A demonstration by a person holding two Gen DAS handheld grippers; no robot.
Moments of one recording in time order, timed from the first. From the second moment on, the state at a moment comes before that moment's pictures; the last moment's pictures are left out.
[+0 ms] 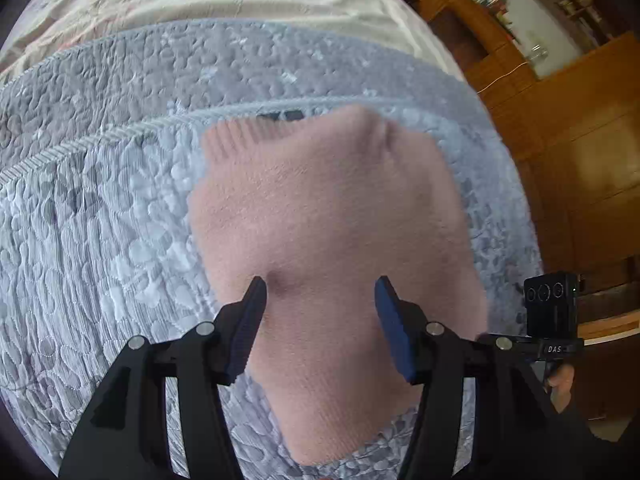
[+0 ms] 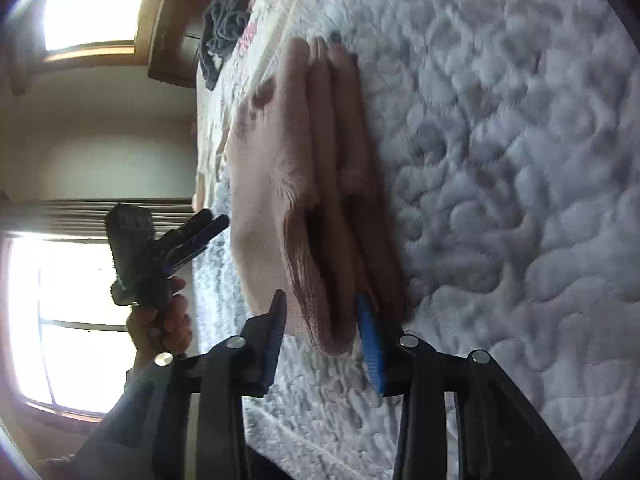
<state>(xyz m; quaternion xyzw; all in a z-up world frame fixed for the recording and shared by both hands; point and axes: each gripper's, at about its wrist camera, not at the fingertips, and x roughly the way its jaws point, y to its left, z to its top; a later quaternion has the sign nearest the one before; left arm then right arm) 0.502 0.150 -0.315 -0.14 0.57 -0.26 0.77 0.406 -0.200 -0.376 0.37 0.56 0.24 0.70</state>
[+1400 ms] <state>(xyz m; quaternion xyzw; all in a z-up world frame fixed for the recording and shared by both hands) 0.465 0.157 -0.358 -0.15 0.53 -0.24 0.80 0.486 -0.142 -0.386 0.25 0.56 0.32 0.72</state>
